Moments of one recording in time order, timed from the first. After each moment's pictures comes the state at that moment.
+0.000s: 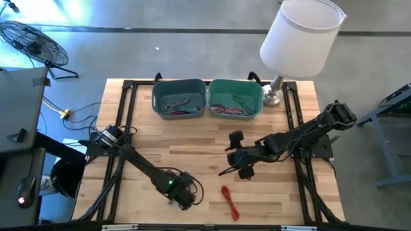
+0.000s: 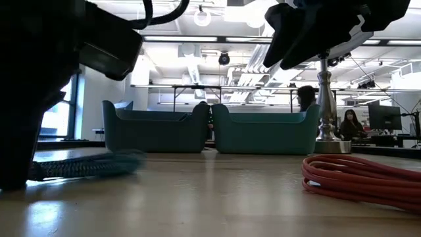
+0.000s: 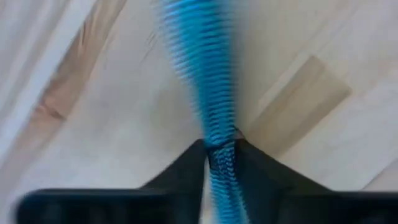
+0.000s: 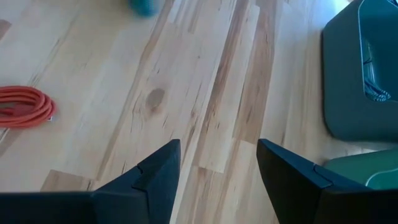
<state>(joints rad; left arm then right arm) -0.59 2.03 1.35 -0.77 -0.11 -1.26 0.37 1.51 1.06 -0.49 0.37 -0.13</state>
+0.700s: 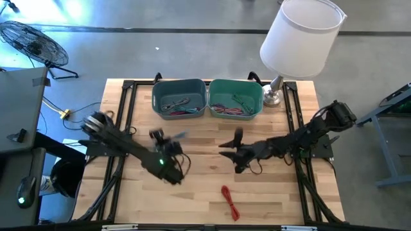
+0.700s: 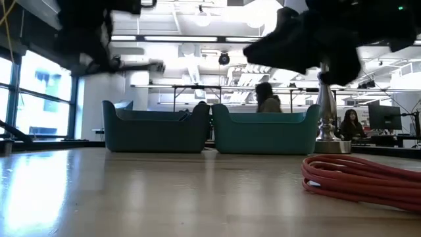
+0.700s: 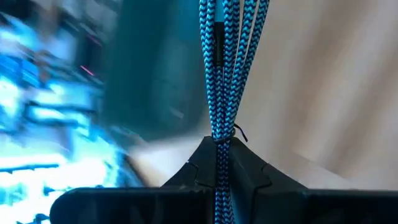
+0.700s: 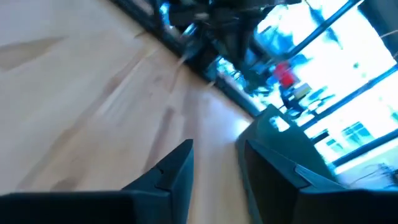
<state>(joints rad) -0.51 1.75 1.34 -1.50 -0.83 -0.97 0.33 1.51 0.53 0.79 0.43 -0.62</state>
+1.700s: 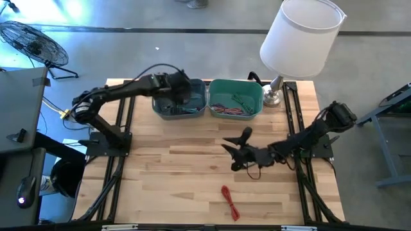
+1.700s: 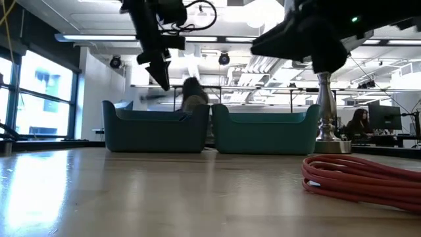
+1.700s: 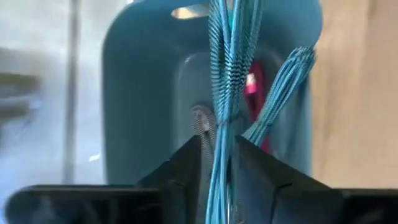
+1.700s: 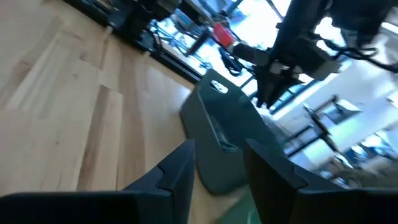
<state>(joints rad) 0.44 1.53 1.34 -0.85 -0.23 0.47 0.44 1.51 0.59 0.73 0.87 -0.56</state>
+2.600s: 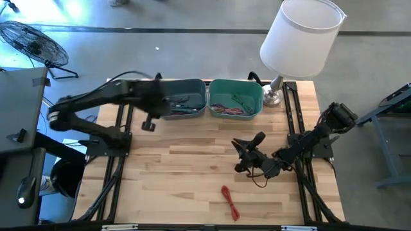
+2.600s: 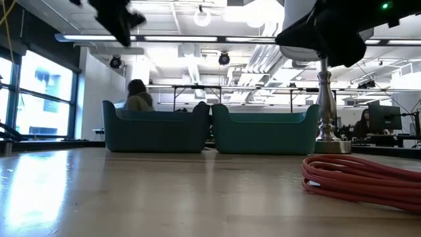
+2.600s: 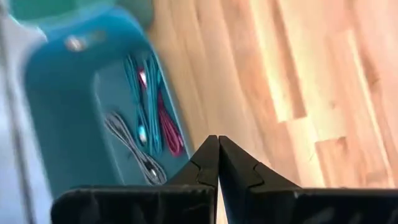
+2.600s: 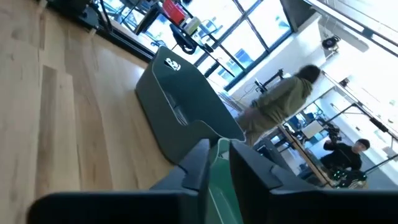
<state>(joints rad) 0.27 1.20 1.34 -1.21 -0.01 0.53 0.59 1.51 0.59 0.73 1.25 -0.54</state>
